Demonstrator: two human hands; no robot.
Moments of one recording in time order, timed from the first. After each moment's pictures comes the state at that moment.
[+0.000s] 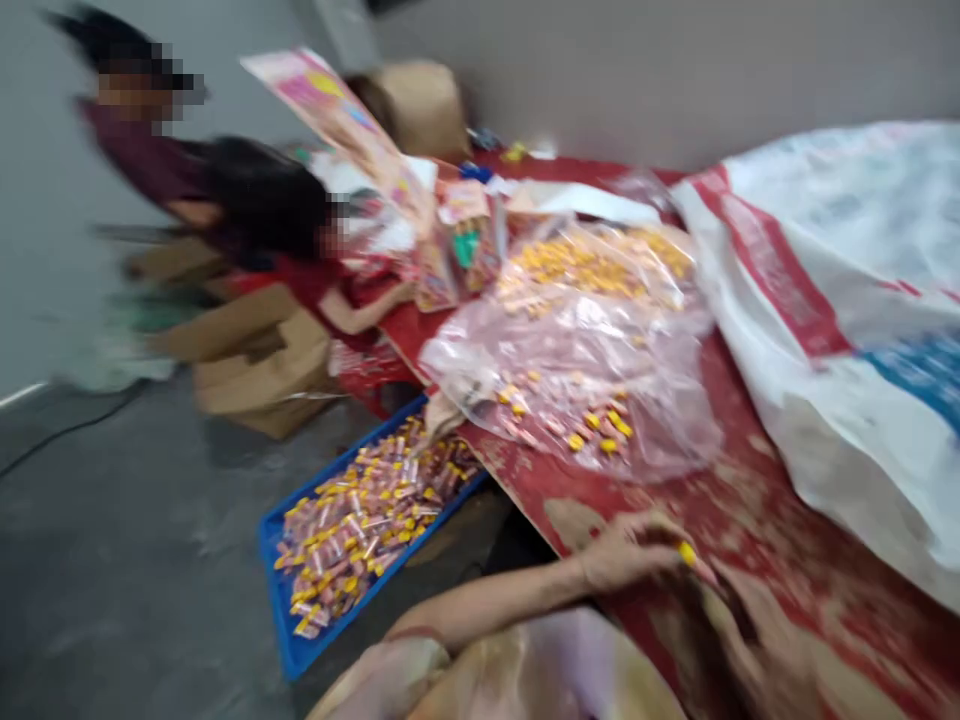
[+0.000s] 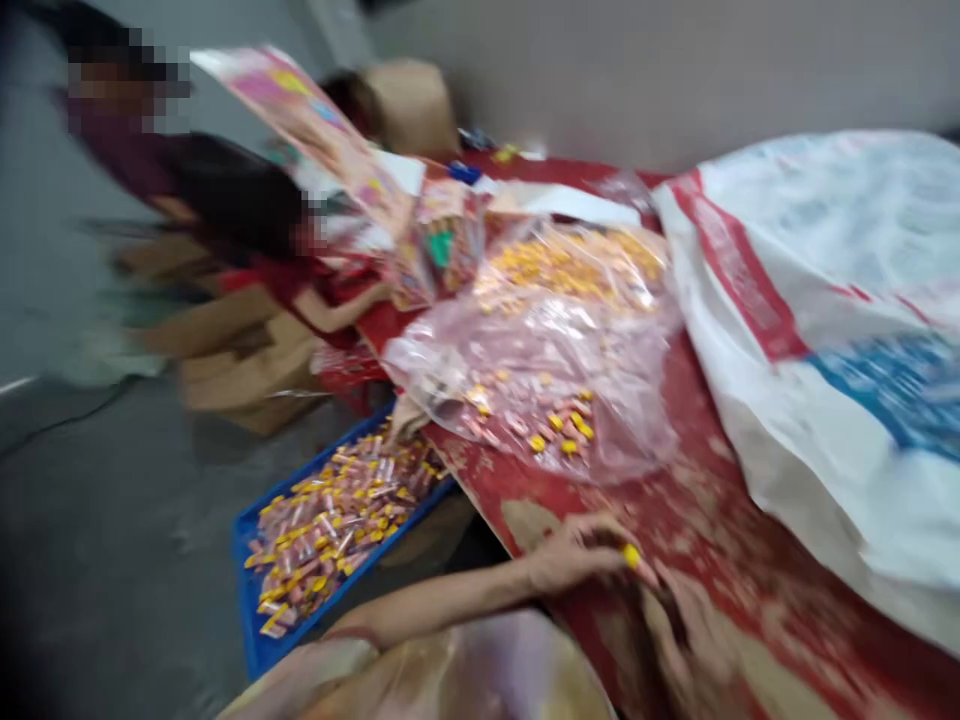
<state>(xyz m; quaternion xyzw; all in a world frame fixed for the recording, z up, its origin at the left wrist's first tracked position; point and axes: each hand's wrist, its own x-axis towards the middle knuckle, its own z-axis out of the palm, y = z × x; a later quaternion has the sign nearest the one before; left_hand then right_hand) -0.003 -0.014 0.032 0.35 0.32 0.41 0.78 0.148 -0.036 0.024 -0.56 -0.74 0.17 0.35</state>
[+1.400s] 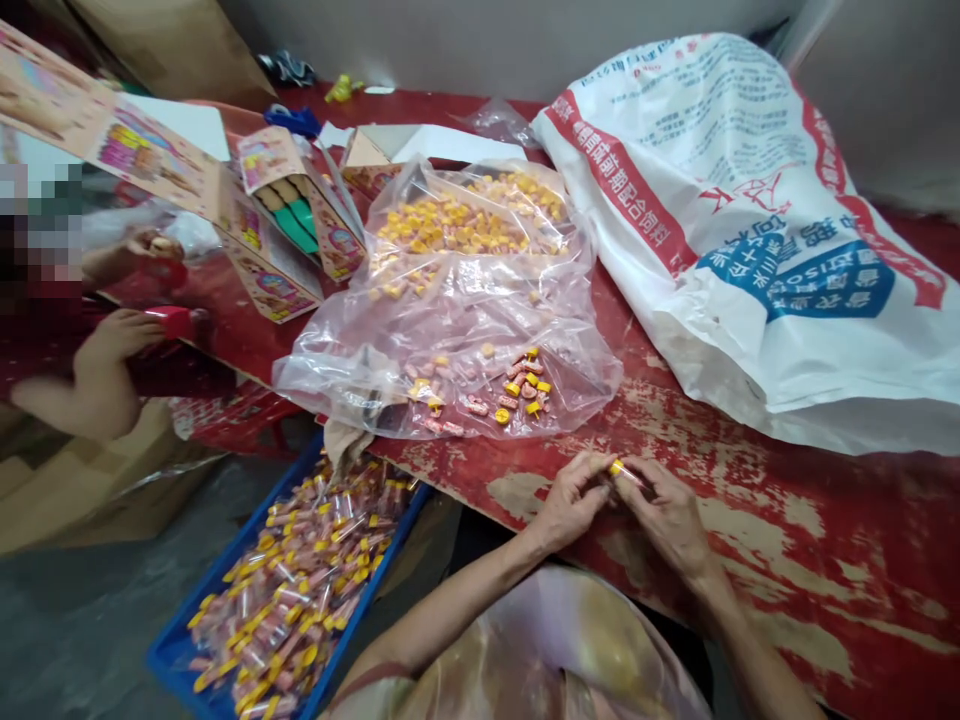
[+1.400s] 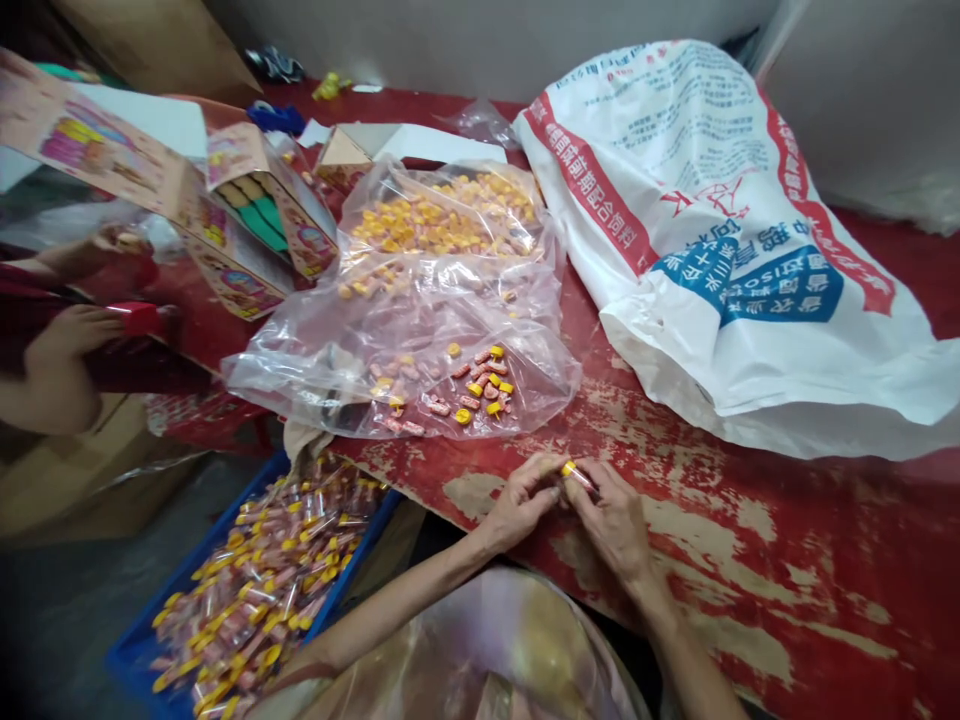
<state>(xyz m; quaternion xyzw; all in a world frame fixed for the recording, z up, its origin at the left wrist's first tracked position) -0.003 -0.006 0.026 0.57 0.32 0.39 0.65 0.150 -0.041 0.044 -0.65 -0.64 0.24 0.34</state>
